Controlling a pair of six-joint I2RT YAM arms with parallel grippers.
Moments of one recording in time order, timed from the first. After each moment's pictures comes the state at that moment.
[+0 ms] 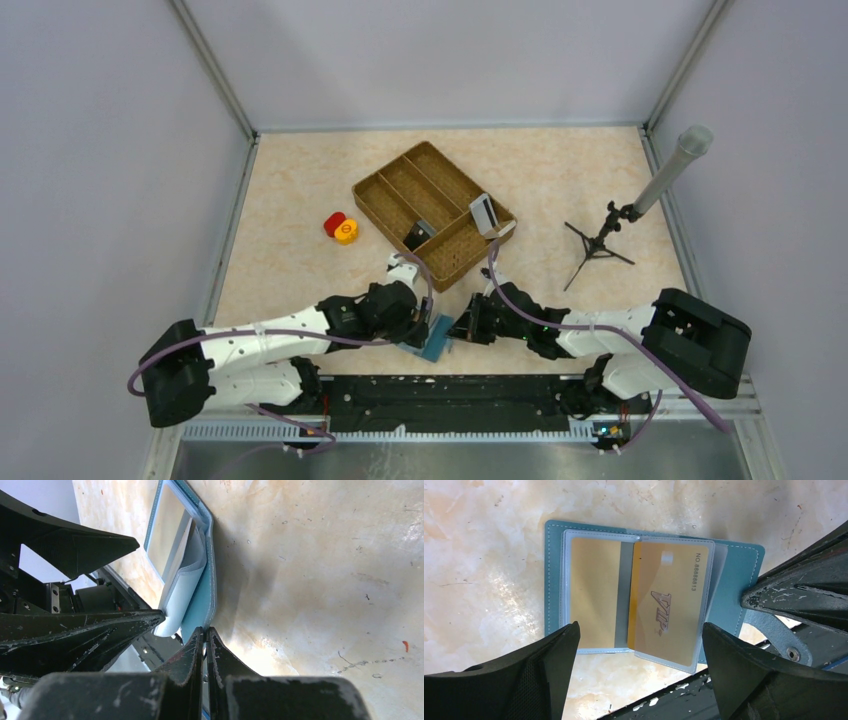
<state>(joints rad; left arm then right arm) -1.06 1.10 0.57 -0.41 -0.24 -0.68 1.02 1.33 0.33 0.42 -0.09 1.12</state>
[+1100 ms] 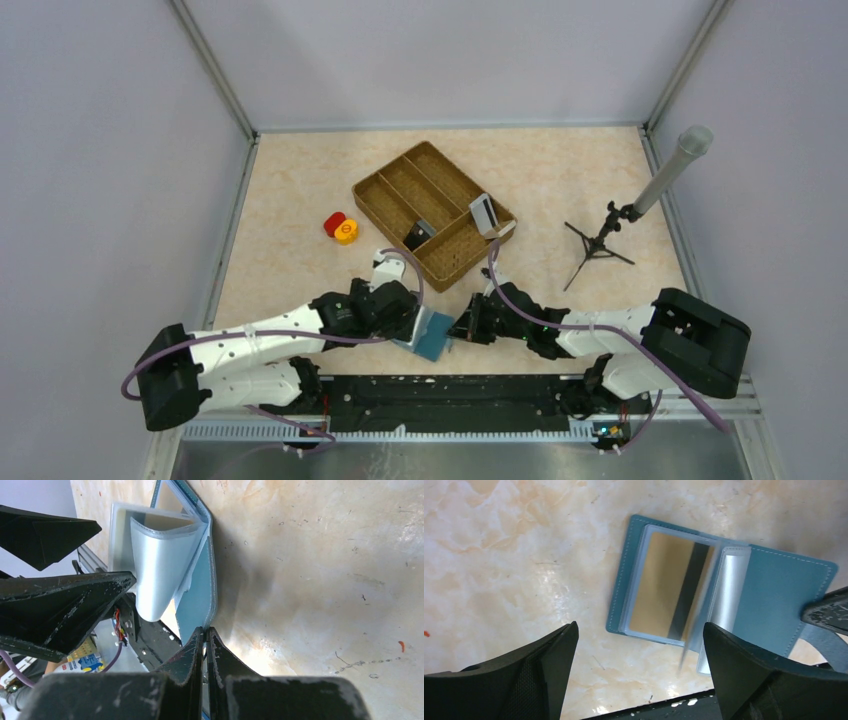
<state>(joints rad) -1.07 1.06 0.62 -0.60 -0.42 -0.71 1.02 1.33 0.33 0.42 -0.08 1.12</state>
